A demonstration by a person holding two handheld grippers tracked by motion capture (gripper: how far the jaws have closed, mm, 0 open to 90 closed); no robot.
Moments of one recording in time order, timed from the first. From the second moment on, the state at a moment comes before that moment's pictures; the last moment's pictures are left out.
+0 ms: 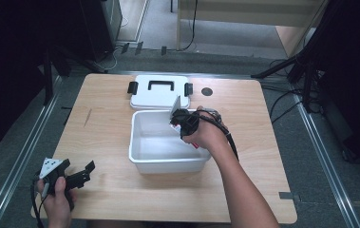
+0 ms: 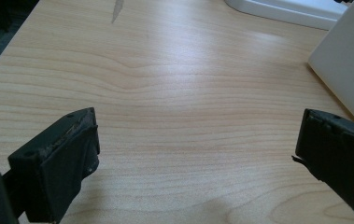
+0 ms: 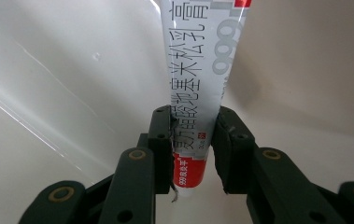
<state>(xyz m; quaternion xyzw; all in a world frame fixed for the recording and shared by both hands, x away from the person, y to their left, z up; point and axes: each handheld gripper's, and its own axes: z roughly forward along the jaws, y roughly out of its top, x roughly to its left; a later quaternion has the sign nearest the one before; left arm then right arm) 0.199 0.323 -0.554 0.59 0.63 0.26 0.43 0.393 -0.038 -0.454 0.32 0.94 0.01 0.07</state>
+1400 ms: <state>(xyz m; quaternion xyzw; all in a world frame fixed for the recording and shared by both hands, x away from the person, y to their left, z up) 0.199 0.322 -0.554 0.59 0.63 0.26 0.43 0.358 -0.094 -0.383 0.36 0.92 0.16 0.06</state>
